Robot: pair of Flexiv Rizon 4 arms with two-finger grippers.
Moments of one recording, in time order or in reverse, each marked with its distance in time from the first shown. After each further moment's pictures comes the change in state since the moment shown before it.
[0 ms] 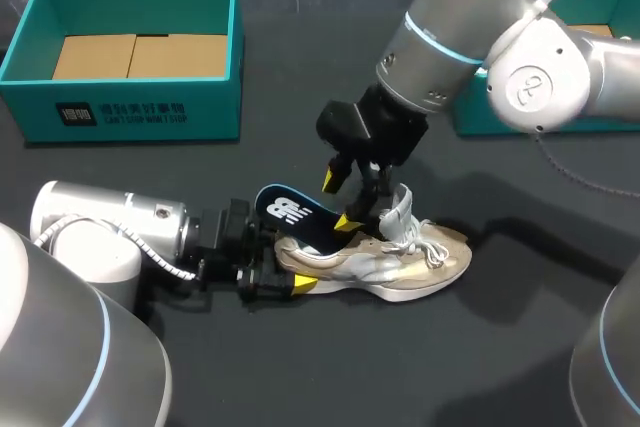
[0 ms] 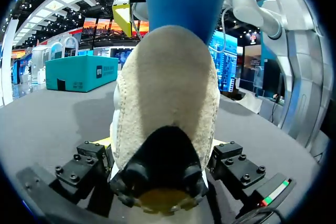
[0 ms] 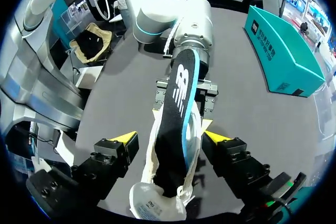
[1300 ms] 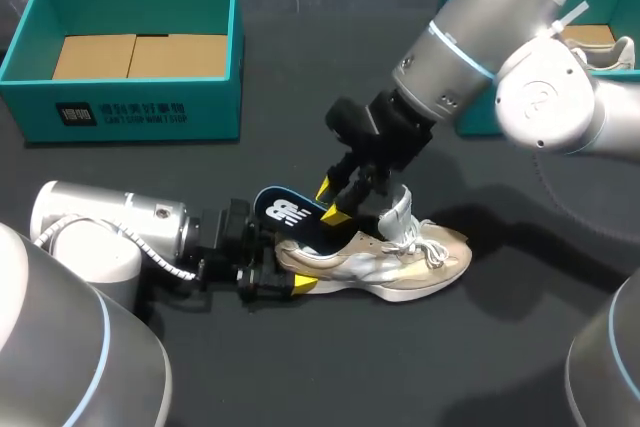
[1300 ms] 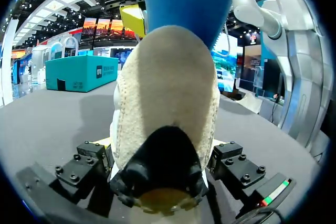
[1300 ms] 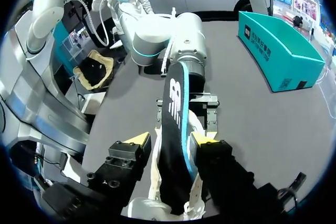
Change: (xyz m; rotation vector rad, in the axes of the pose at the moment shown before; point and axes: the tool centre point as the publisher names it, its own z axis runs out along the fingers) left arm 0.000 0.000 0.000 0.000 0.000 0.000; right arm -0.002 0.011 0.010 -0.205 0.053 0.117
